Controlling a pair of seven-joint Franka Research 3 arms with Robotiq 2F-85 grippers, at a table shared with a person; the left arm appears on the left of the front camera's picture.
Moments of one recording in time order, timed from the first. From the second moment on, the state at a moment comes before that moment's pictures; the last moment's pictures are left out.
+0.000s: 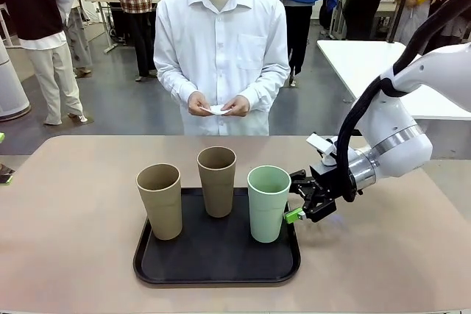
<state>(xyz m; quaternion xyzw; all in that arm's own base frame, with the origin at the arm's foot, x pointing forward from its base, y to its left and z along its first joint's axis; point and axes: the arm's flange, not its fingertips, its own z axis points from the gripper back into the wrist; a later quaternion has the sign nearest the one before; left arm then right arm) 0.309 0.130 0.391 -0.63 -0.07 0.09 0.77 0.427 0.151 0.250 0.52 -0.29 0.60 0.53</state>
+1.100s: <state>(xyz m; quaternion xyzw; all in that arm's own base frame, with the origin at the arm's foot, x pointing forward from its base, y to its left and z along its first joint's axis) 0.309 0.130 0.391 -0.63 -0.07 0.09 0.77 0.422 0.185 0.243 0.53 -0.27 0.62 0.51</state>
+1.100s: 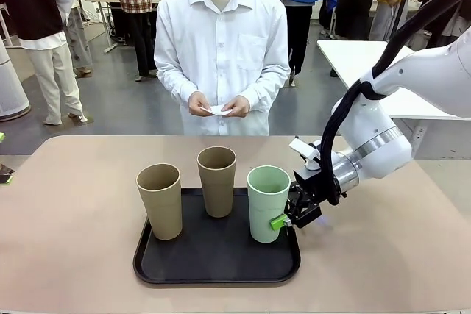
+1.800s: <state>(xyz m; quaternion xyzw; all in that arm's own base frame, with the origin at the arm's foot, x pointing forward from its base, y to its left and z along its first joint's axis) 0.309 0.130 0.391 -0.63 -0.07 0.09 0.77 0.428 0.181 0.248 0.54 -0.27 0.62 0.50</state>
